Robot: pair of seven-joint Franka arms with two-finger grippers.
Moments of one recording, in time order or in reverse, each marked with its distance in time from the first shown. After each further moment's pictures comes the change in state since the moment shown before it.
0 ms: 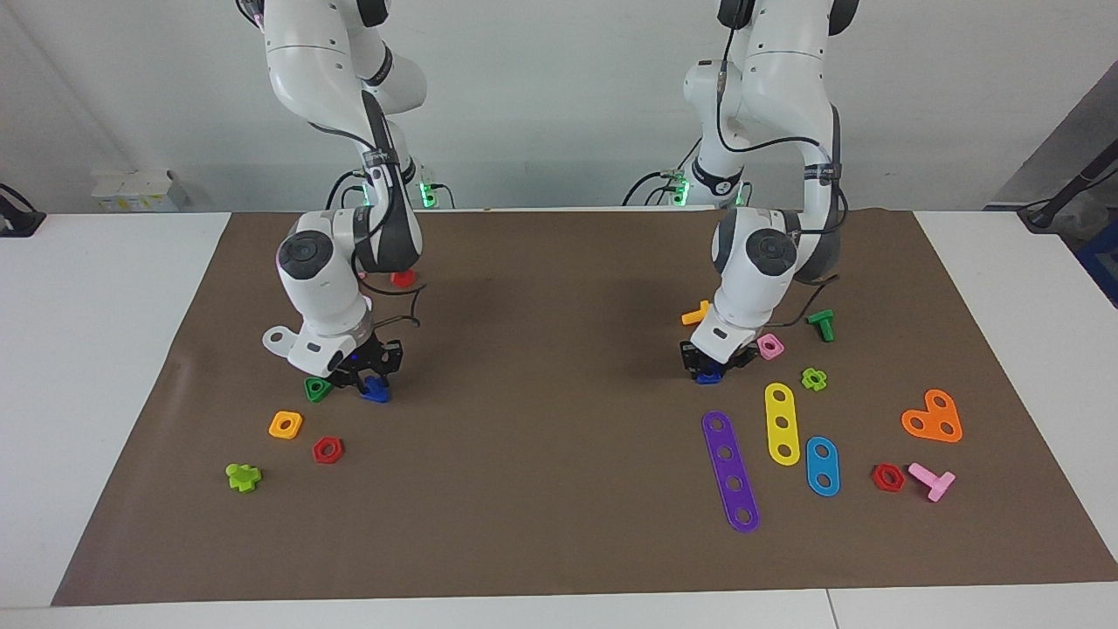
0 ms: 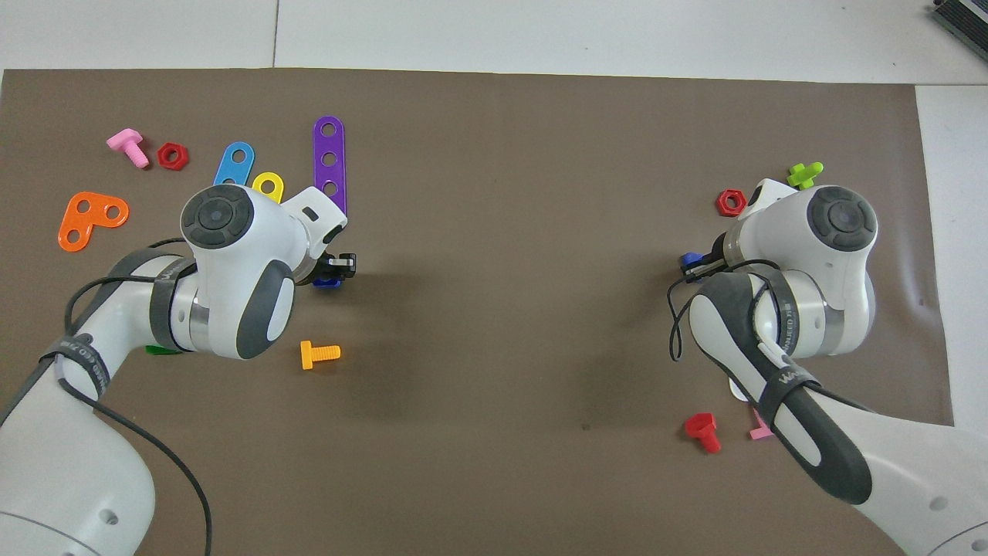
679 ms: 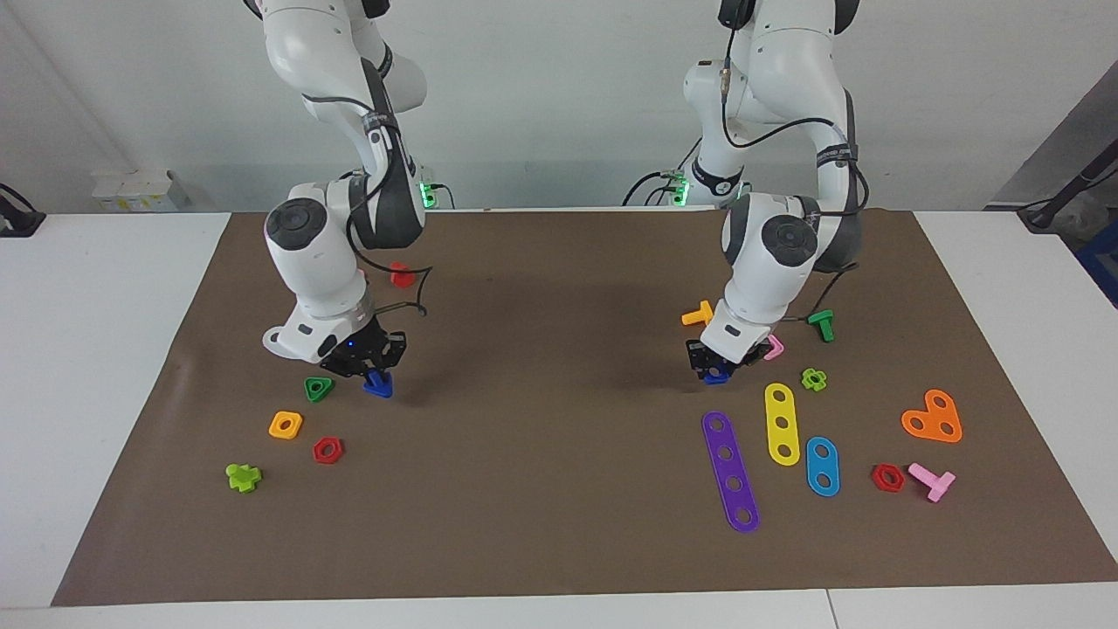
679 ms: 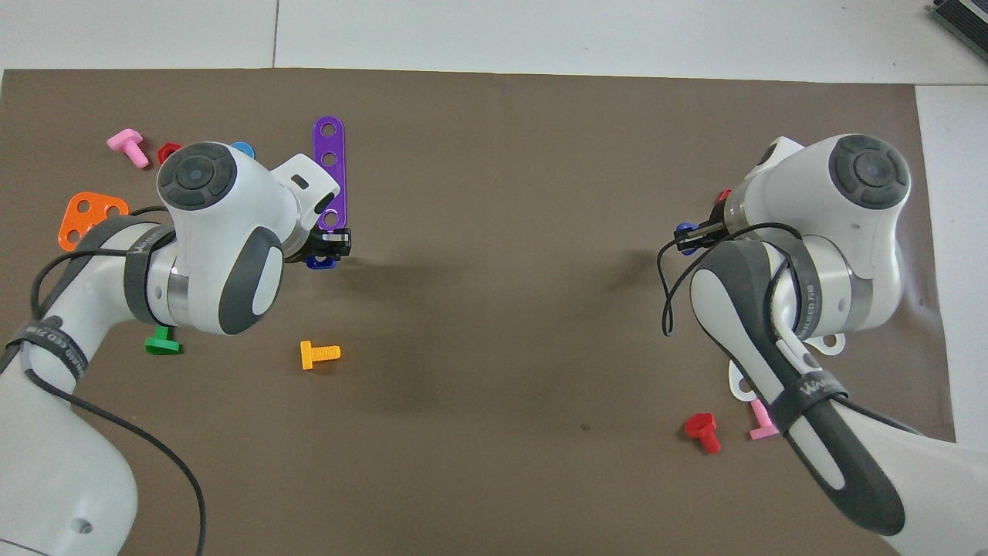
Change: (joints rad) left arm 0.000 0.000 0.008 0.112 0.000 -0.113 -0.046; right arm 0.079 -0.049 0.003 0.205 0.013 -0.214 0.211
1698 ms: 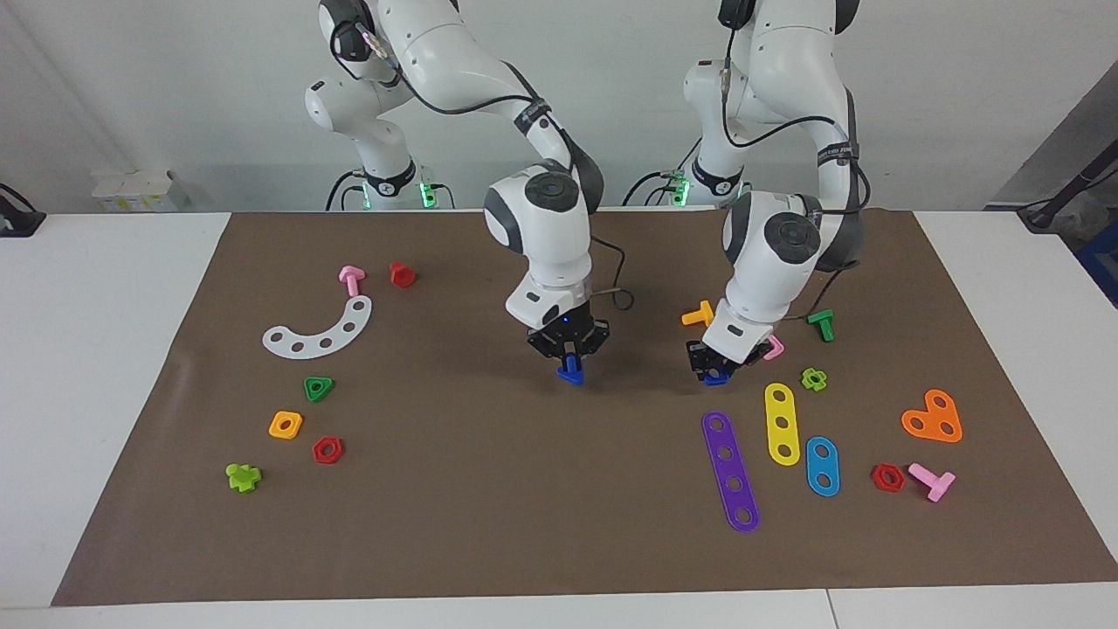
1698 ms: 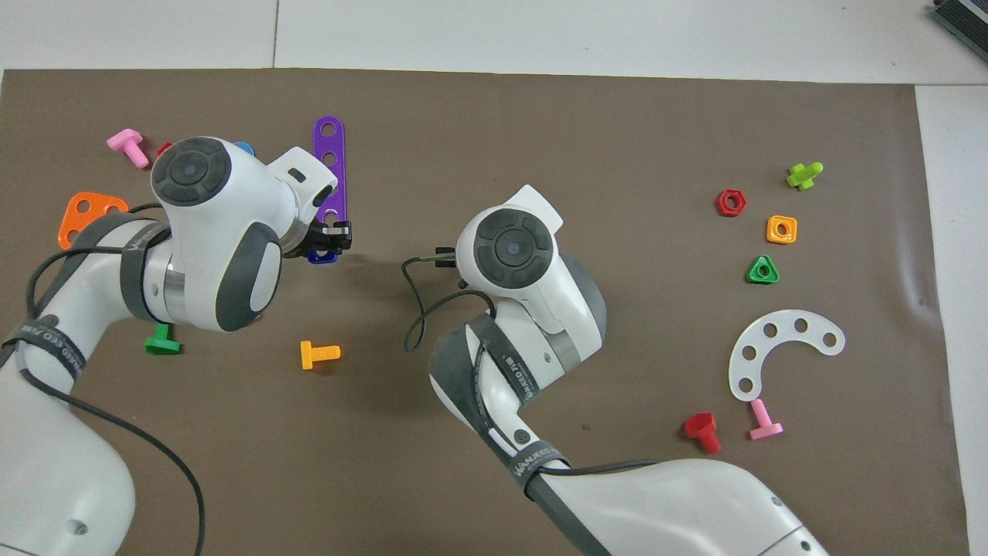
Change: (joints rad) left arm 0.000 0.000 0.001 0.023 -0.017 0.001 -0.025; right arm 0.417 0.291 0.008 0.260 0.000 0.156 0.652
